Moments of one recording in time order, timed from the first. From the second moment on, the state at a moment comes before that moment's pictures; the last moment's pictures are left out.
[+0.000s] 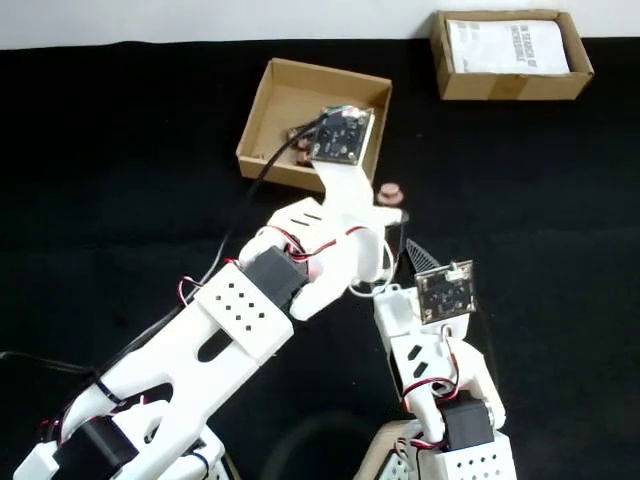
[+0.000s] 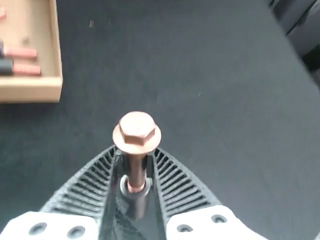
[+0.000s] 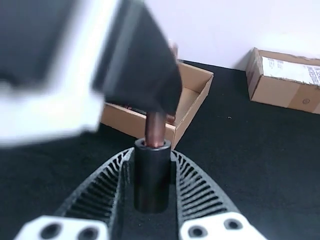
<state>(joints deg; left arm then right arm) 38.5 -24.4 26.9 39.3 33.3 -18.5 -104.1 90.7 33.3 6.6</state>
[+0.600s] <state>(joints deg) 38.8 -30.6 26.1 67.1 25.7 -18.8 -104.2 90.8 33.4 7.0</state>
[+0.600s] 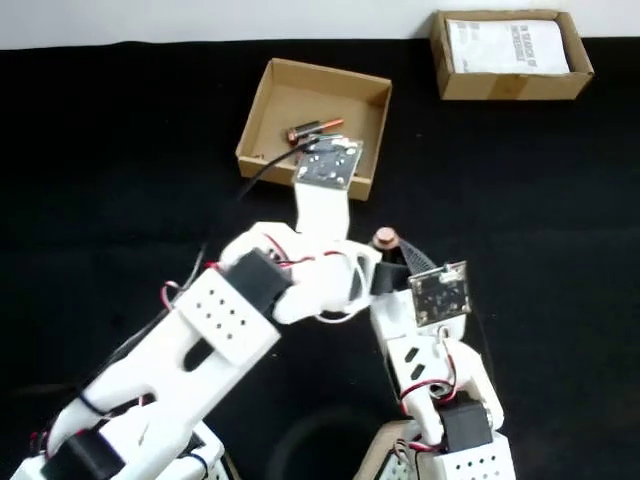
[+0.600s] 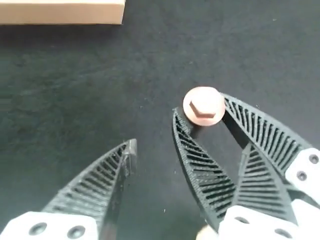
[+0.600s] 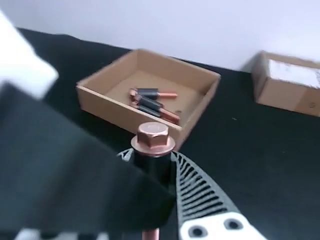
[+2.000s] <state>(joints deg) -14.8 -57.6 80.2 20.2 17.1 -17.6 14.6 -32.7 57.9 34.6</state>
